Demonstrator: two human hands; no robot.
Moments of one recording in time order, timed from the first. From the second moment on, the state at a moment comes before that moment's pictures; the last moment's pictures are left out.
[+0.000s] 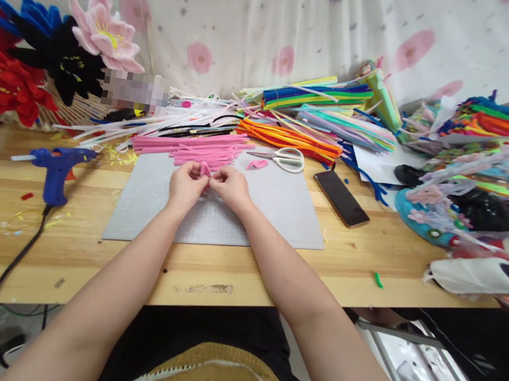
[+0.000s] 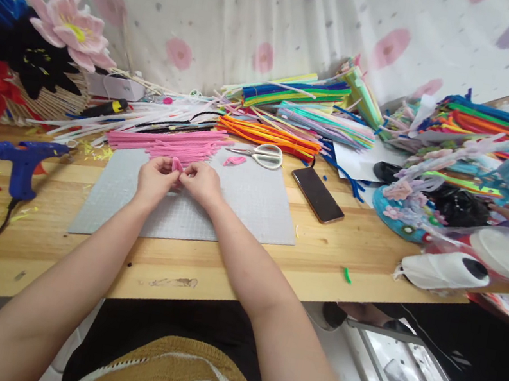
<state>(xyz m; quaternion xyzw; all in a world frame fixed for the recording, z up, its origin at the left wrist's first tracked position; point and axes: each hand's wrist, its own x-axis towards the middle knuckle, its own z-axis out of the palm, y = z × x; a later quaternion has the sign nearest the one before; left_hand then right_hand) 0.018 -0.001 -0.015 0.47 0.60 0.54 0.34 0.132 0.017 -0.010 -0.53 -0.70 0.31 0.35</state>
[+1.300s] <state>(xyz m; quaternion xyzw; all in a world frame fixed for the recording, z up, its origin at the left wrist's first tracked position) 0.018 -0.003 -0.002 0.35 0.54 0.60 0.47 0.143 0.026 -0.009 -0.43 -0.67 0.46 0.39</state>
